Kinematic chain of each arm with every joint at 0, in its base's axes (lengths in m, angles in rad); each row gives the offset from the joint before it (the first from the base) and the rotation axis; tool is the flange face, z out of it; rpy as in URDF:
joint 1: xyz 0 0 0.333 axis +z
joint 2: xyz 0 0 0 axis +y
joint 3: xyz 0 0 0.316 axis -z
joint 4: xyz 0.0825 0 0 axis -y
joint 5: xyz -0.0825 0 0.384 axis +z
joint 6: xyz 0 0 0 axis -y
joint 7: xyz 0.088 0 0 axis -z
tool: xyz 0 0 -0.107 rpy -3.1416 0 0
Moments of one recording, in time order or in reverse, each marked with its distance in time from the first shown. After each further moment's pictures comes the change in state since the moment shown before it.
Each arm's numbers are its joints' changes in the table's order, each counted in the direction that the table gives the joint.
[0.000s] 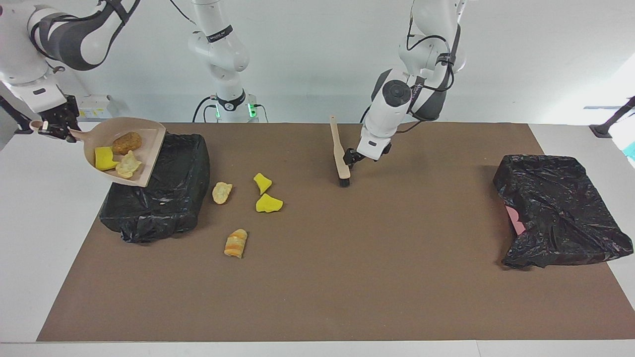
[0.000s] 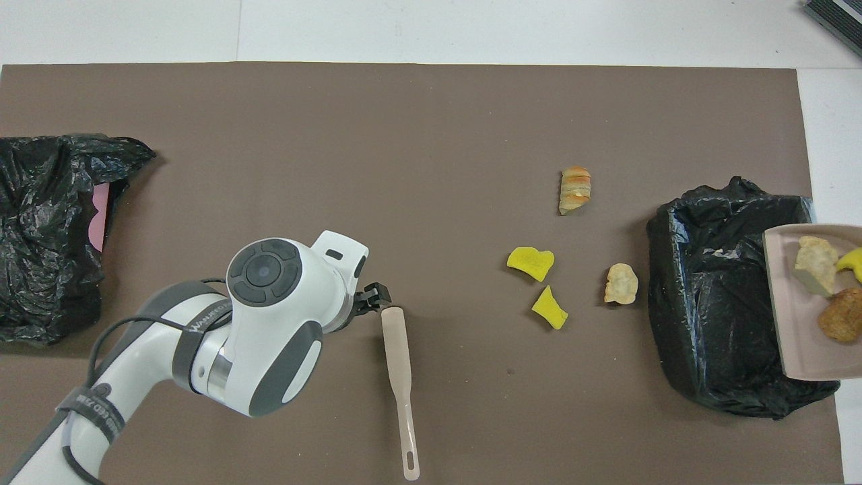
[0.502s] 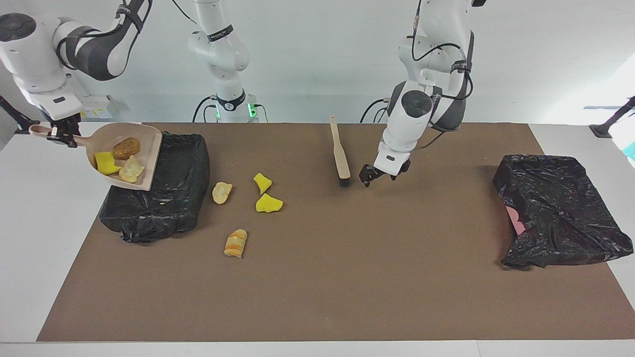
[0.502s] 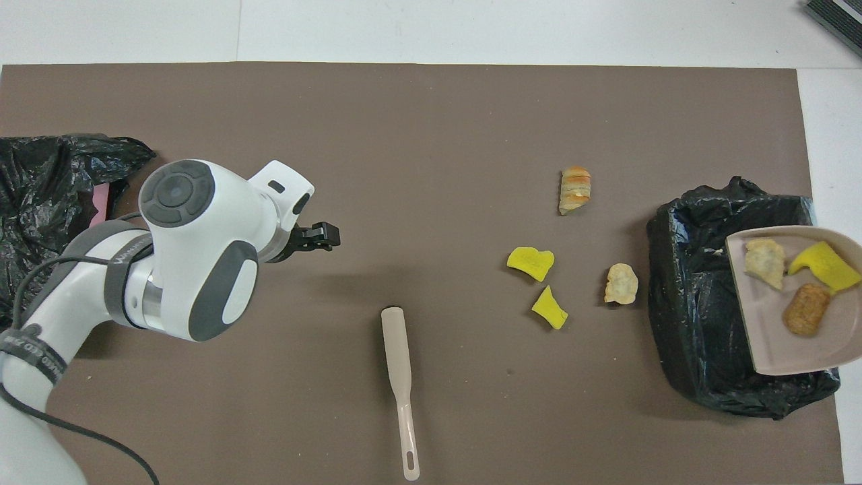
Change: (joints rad) left arm 0.183 0.089 -0.002 0.159 0.032 0.005 0.364; right arm 0.167 -0.075 -0.011 -0.163 -0.225 0.086 0.223
